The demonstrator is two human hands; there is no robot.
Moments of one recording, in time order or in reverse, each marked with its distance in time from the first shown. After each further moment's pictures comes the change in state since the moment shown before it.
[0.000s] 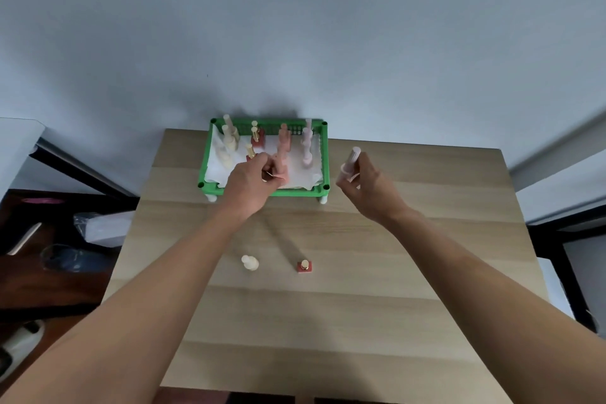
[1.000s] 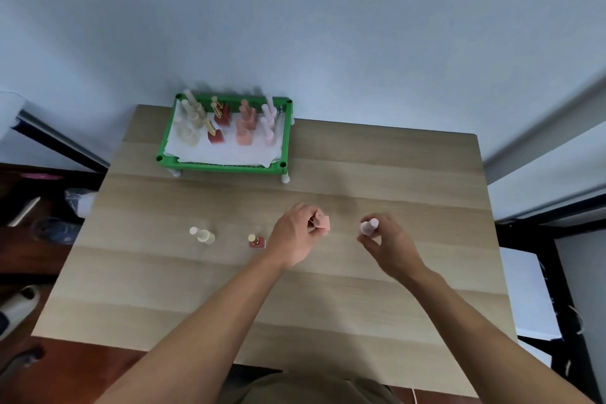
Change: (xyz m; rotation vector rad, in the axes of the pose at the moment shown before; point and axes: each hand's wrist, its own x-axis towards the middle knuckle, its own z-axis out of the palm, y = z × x) left_hand -0.099 0.084 0.181 0.000 -0.198 -0.007; right_hand -0.131 0.163 -0.037 -0.012 -0.117 0.137
